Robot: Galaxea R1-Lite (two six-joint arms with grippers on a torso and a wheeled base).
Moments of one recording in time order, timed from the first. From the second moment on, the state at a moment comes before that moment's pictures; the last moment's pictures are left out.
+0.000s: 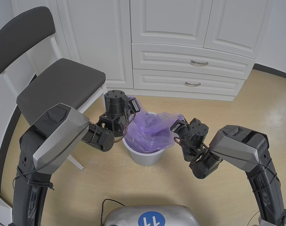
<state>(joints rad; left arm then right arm) -0.49 2.48 -1.57 -0.86 0.31 -0.44 0.49 2.62 -1.25 -1.52 -0.47 0.47</state>
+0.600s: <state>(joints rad) -0.54 2.57 -1.58 -0.80 0.30 -0.46 0.59 2.76 -1.46 -1.38 -0.47 0.51</state>
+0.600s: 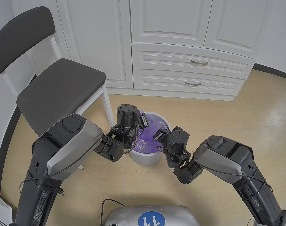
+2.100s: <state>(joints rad) -0.42 2.61 -1.57 -0.72 0.28 -0.36 0.37 2.77 -1.58 -1.26 -0.30 0.26</state>
